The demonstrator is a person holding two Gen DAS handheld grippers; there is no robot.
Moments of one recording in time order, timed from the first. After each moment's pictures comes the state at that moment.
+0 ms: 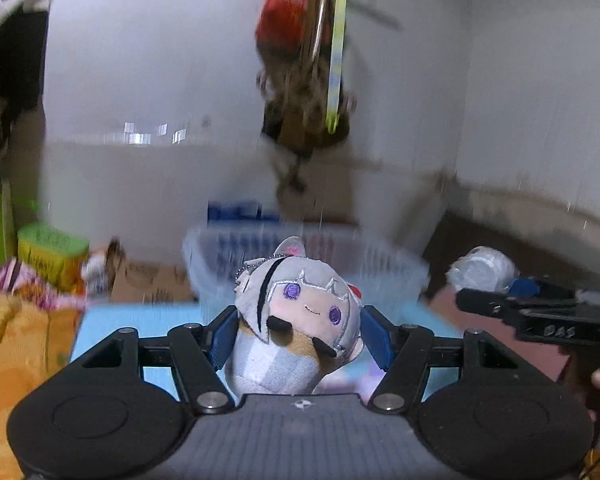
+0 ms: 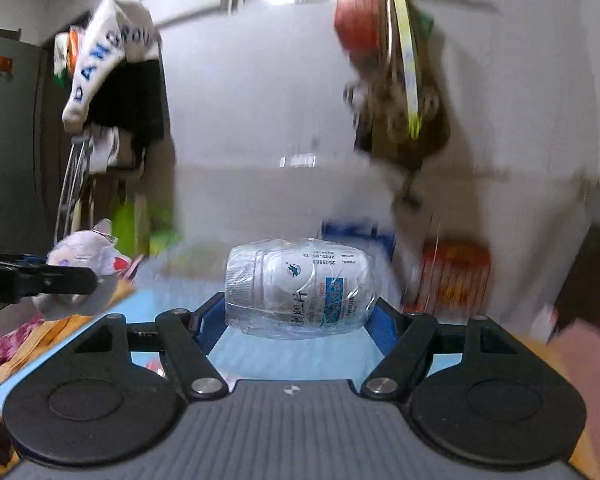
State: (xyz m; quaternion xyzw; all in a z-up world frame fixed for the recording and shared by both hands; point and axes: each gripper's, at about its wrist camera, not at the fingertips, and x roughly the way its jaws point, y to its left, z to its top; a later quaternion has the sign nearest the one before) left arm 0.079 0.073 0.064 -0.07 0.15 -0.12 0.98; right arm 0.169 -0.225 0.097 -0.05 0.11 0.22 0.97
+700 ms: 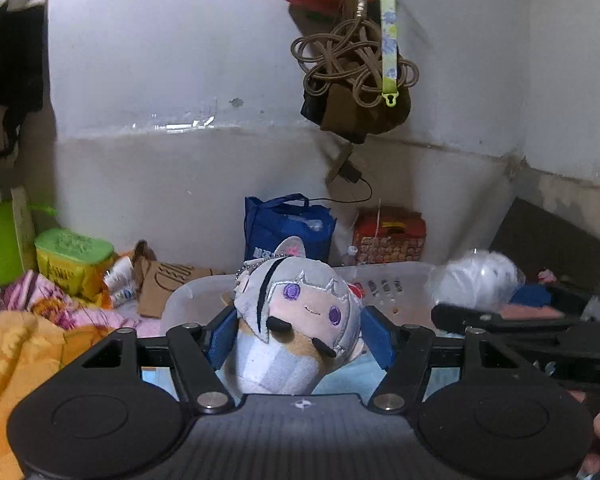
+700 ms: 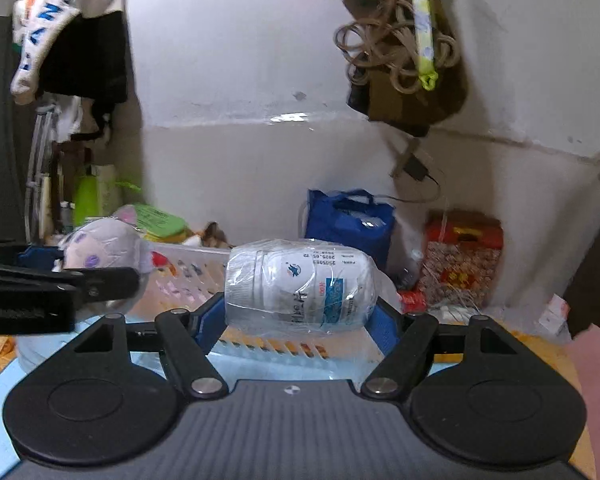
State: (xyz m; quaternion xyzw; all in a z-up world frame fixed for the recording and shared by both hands) left arm 0.268 0.023 0.072 -0.03 0.21 -0.03 0.98; right arm 0.310 -0.173 0.099 -0.06 0.20 0.21 0.96
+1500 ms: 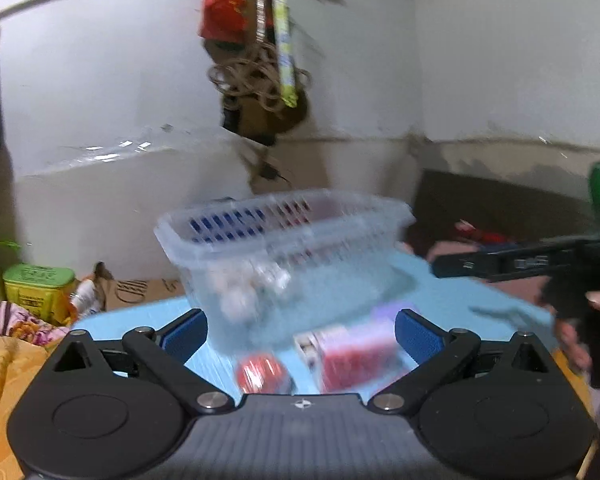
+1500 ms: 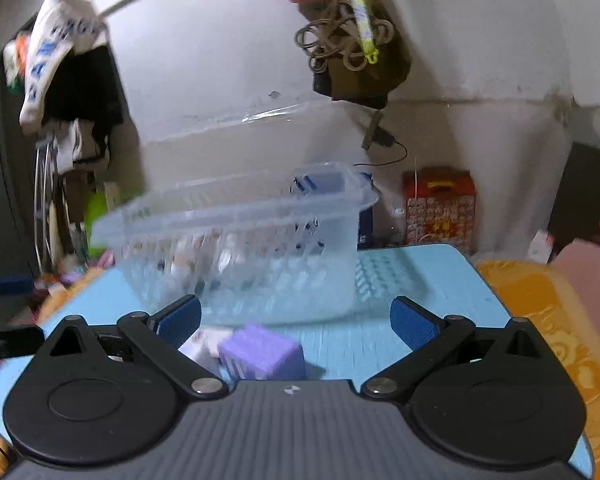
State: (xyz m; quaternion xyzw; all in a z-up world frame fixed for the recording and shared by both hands) left arm 0.102 0.051 0.008 0.04 0.16 -0.17 0.97; right arm 0.170 -0.218 0.039 0.01 0.19 0.19 0.96
